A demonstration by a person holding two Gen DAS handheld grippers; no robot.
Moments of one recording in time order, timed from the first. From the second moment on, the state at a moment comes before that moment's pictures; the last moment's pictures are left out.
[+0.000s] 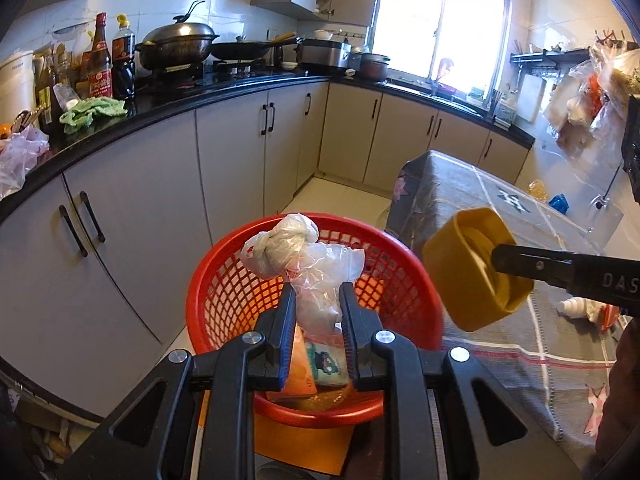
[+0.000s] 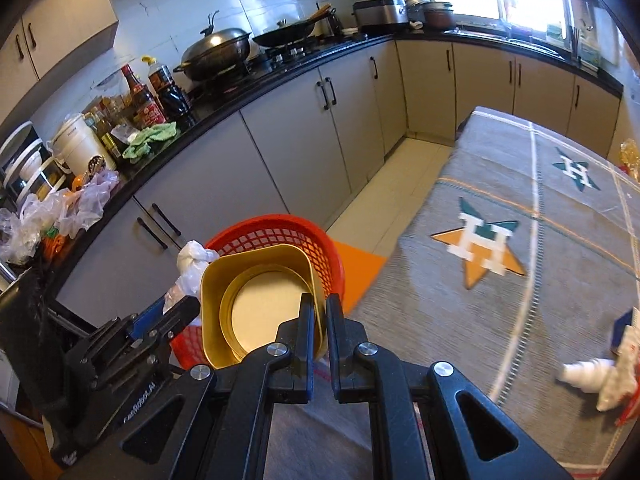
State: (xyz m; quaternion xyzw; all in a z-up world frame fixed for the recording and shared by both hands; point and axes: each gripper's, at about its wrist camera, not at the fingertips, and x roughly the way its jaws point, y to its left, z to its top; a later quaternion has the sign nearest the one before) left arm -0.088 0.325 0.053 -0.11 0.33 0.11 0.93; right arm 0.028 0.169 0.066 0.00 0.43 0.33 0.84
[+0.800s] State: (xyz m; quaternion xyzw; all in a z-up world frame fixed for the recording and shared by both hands) left arm -0.096 0.314 0.060 -0.12 0.31 0.12 0.94; right arm 0.024 0.144 0.070 0.01 0.42 0.31 0.85
